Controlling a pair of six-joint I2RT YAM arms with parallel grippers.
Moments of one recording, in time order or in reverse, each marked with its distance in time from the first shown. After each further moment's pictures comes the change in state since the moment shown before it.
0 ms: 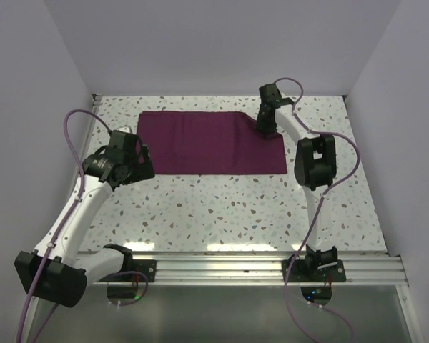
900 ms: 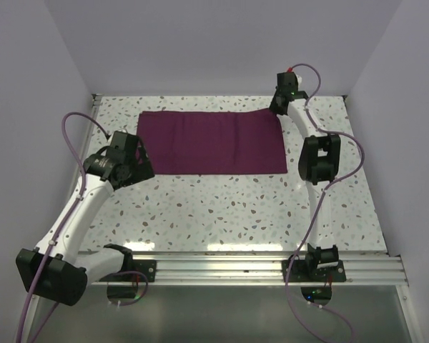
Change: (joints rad) left arm 0.000 0.019 -0.006 -0.027 -0.032 -0.107; right arm -0.109 0.141 0.238 0.130 -0.002 -0.028
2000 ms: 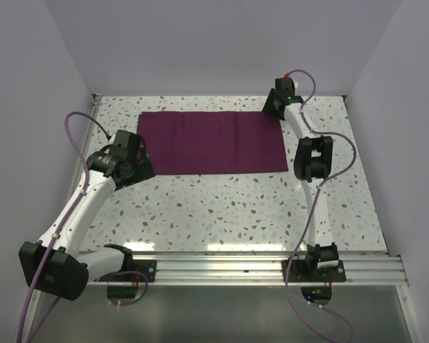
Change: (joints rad) left arm 0.000 0.032 0.000 -0.002 -0.011 -0.029; right arm -0.008 0.161 0.153 0.010 -0.049 0.015
